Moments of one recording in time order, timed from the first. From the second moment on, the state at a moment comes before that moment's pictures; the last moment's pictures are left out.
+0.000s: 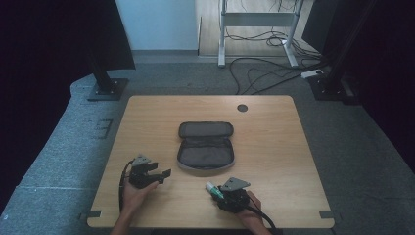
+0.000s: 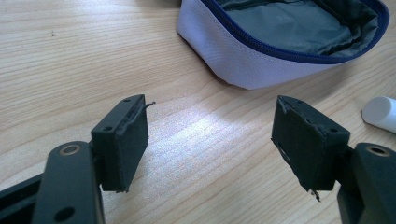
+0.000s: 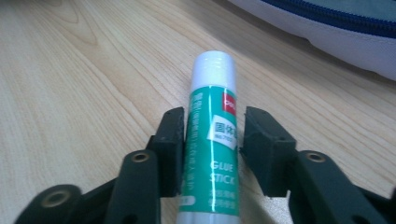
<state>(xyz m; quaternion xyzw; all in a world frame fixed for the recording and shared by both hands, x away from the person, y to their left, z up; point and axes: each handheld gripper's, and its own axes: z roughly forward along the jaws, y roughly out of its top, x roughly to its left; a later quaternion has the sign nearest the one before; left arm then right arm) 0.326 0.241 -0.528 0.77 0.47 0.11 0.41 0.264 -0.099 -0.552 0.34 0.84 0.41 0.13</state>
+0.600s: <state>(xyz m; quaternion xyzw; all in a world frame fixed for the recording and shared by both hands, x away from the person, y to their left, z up) 0.326 0.242 -0.528 0.77 0.47 0.11 0.42 0.265 -0.106 -0.539 0.33 0.83 0.42 0.14</state>
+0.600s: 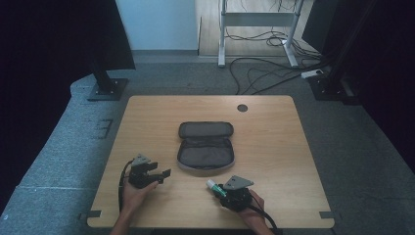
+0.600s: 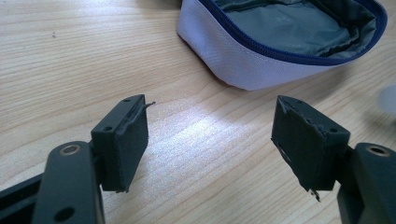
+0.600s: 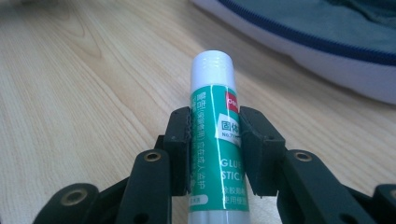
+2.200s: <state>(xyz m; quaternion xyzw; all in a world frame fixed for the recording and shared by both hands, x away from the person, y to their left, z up) 0.327 0.240 -0.530 0.77 0.47 0.09 0.42 0.332 -0.111 -0.472 0.33 0.79 0.48 0.18</state>
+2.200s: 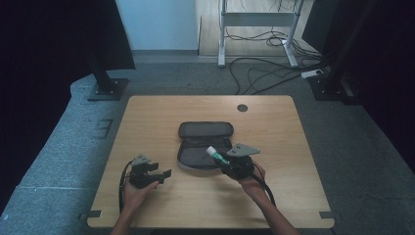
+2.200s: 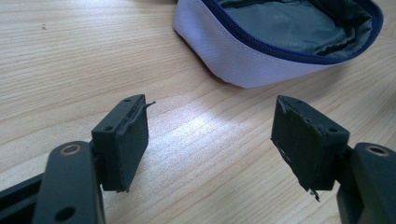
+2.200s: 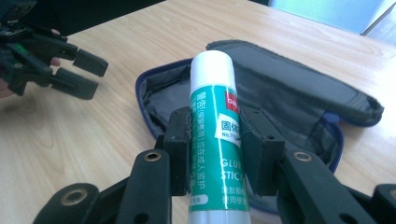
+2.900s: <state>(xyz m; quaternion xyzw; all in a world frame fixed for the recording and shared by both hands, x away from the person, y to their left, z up) 0.327 0.241 -0.530 0.77 0.47 0.09 0.42 0.376 -0.100 -0.493 0.36 0.81 0.44 0.17</state>
